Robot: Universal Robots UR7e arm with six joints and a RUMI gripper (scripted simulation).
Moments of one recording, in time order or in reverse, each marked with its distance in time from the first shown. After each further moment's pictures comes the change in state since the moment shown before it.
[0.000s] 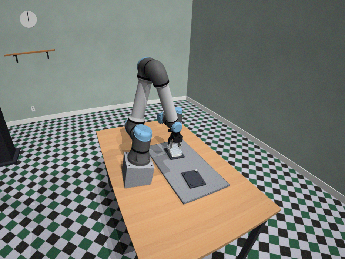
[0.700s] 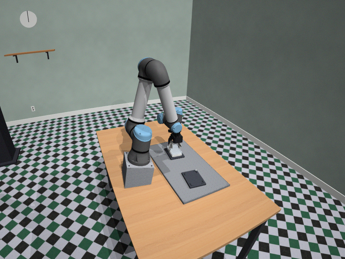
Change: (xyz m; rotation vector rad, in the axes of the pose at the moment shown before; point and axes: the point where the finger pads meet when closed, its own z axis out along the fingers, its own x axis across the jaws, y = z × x) arm 0.000 0.000 0.003 0.000 0.000 0.000
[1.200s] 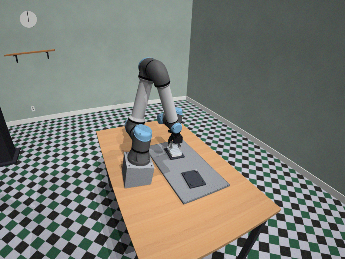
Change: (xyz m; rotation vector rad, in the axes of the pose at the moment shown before) arm 0.000 0.000 0.002 0.000 0.000 0.000
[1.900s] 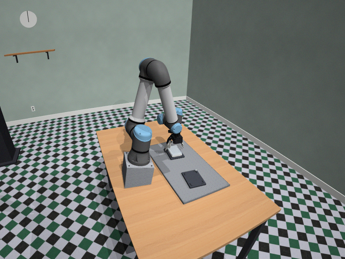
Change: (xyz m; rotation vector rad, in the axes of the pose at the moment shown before) arm 0.000 0.000 0.003 0.000 0.000 0.000
